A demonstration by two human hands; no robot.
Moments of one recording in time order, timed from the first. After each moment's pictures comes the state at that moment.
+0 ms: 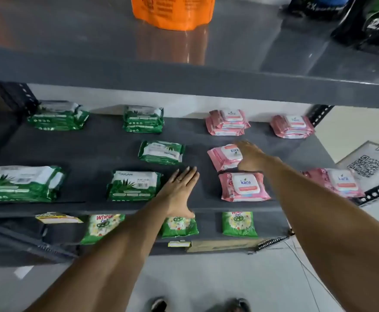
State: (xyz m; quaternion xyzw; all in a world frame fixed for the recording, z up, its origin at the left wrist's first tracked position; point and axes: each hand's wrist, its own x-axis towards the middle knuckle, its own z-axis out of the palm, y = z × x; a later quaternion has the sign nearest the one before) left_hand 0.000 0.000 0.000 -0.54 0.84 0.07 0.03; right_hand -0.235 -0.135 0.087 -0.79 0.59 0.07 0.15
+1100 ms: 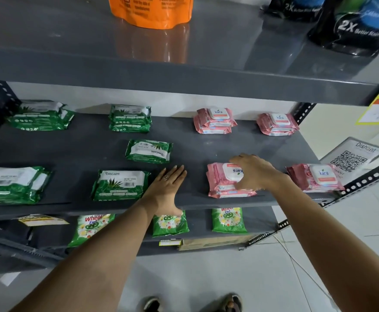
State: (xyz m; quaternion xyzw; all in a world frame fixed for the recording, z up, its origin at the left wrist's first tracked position) left_hand -0.001 0.001 0.001 -0.55 0.83 0.07 0.02; right_hand -0.262 -0.048 0.138 -0.81 0.56 0.13 0.11
